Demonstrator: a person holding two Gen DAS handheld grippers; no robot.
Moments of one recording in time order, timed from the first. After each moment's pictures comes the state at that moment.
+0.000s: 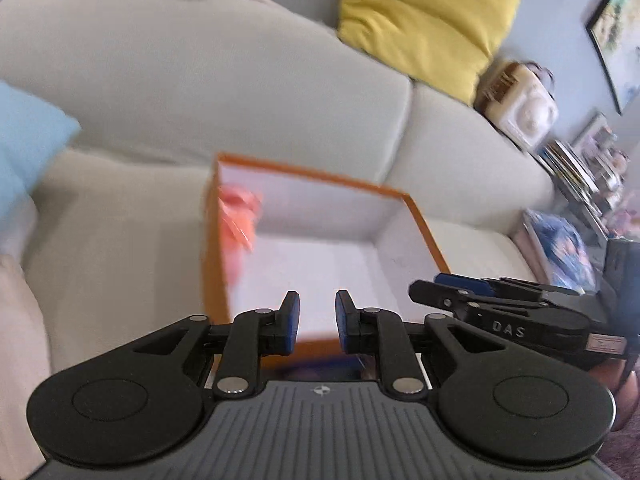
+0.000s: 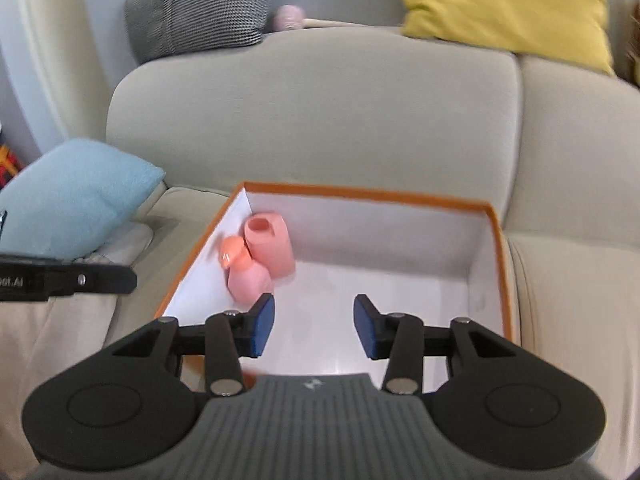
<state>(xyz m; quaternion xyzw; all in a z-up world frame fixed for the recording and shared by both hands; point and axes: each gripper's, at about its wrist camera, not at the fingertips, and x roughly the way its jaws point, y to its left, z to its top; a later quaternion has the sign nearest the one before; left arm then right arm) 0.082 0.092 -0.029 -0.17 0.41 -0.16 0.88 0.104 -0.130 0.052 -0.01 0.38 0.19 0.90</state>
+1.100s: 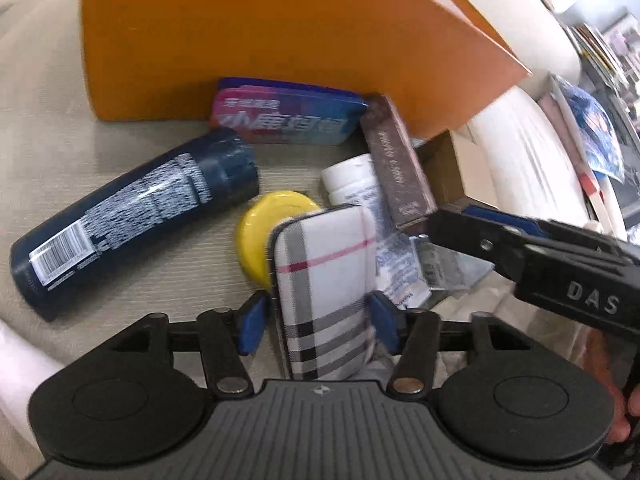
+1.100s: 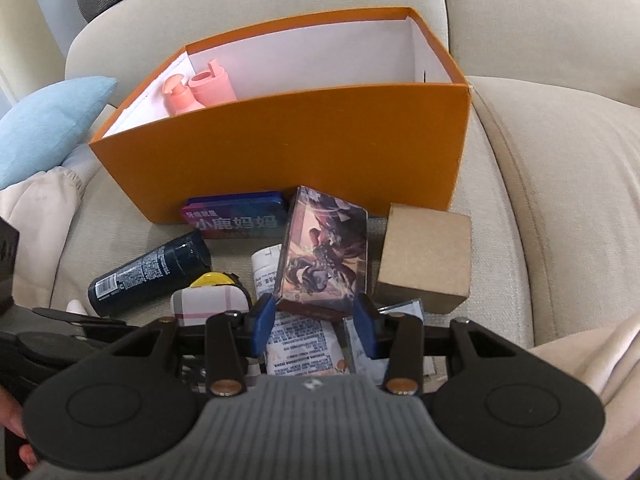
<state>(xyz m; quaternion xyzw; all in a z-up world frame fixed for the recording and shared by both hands) 0.039 0.000 -0.188 -0.14 0.56 -0.17 0.80 0.016 -0.171 -0.071 0.03 0.45 0.14 0.88</state>
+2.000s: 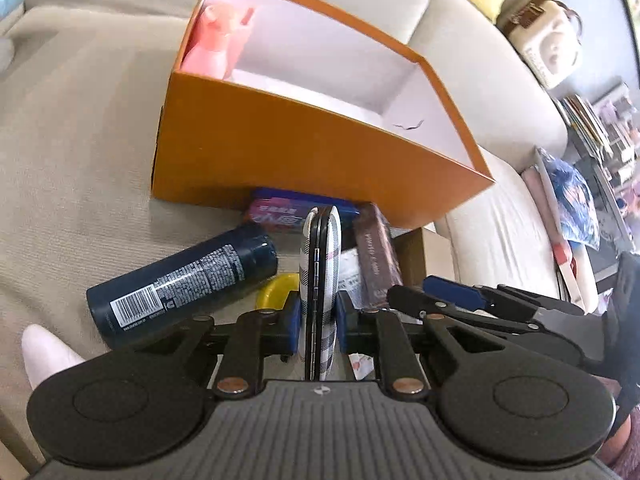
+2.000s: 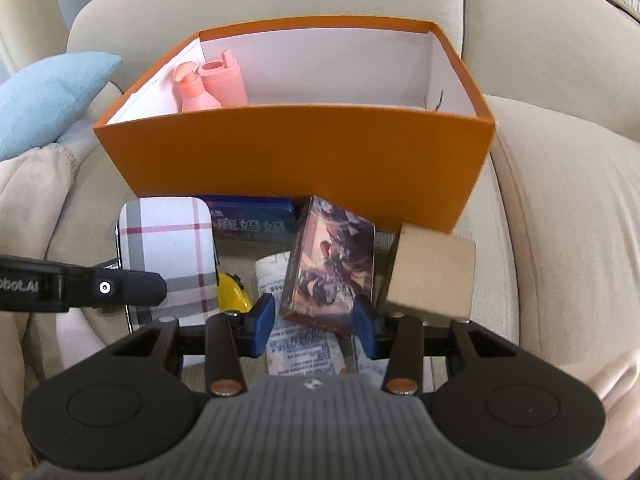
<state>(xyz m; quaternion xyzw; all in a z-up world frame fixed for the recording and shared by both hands) 0.049 0.031 -0.135 -0.21 0.51 -0.15 0.82 0.027 -0.150 -0.057 -0.03 0.46 0.13 0.88</state>
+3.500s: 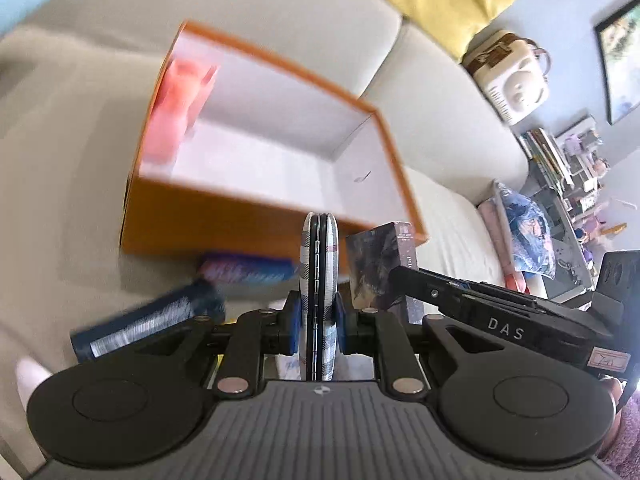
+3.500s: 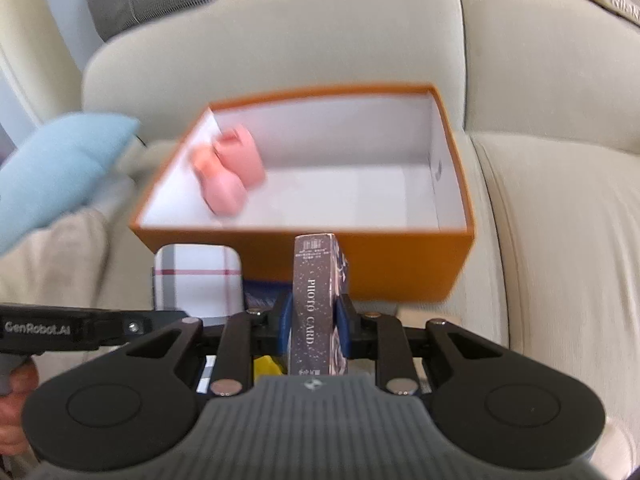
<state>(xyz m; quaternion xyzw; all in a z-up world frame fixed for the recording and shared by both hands) 0.060 0.048 -0.075 -0.25 0.46 -0.19 0.83 0.059 -0.160 0.016 0.03 0.44 0.16 0.88</state>
